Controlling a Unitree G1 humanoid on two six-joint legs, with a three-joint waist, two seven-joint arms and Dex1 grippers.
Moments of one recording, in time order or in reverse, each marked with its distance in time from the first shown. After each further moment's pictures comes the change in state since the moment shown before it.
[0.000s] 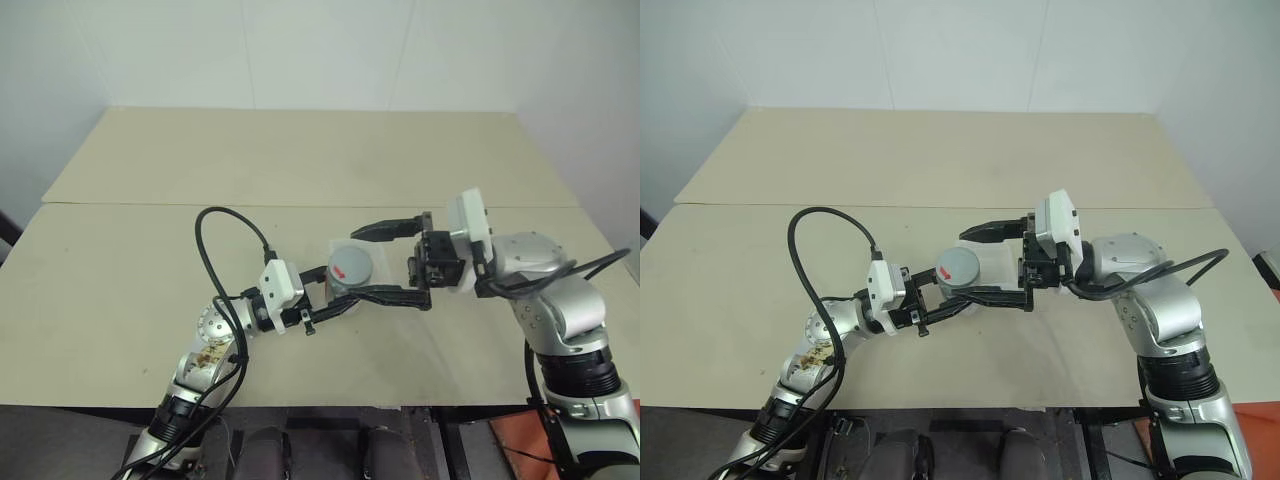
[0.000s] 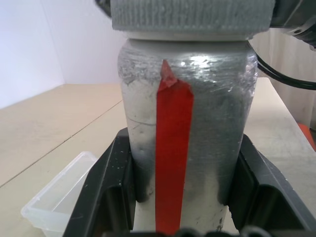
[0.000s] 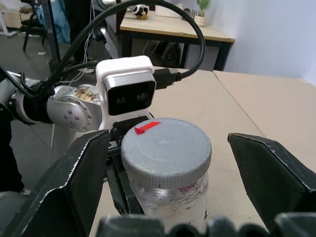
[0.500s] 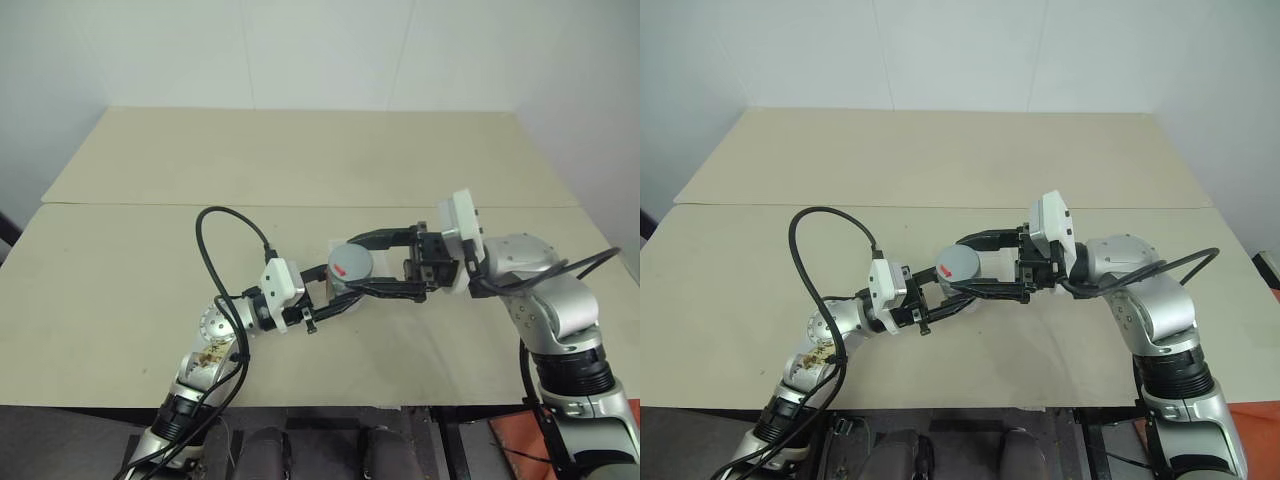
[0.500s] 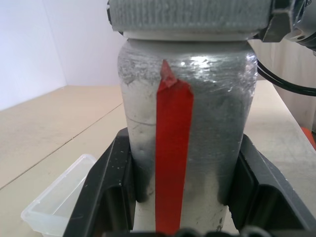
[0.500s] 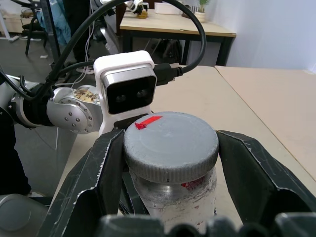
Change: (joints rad) left arm -0.005 -0.014 0.001 0.013 0.002 -0.007 0.003; right arm -0.006 0.004 0.004 0.009 -0.001 0.023 0.001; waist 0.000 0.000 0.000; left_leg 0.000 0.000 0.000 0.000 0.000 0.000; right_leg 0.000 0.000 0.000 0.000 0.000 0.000
